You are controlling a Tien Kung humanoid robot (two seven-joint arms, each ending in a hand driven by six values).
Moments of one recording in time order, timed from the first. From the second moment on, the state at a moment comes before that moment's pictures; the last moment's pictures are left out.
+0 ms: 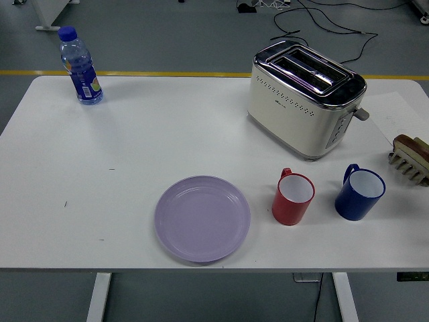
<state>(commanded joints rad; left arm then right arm) -0.12 0.08 -0.88 -0.18 1.33 0.05 0.28 0.09 -0.43 1.58 1.46 -1.37 -0.15 -0.10</state>
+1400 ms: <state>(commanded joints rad) -0.14 0.08 -0.85 -0.18 1.28 0.05 0.28 0.32 -0.39 1.34 1.24 -2.02 -0.14 -0.35</state>
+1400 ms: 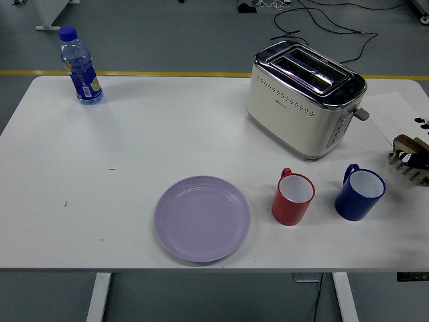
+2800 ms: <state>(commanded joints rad) -0.14 0.08 -0.85 -0.18 1.28 0.06 0.28 0.41 -0.47 1.24 1.30 -2.17 -0.19 -0.48</state>
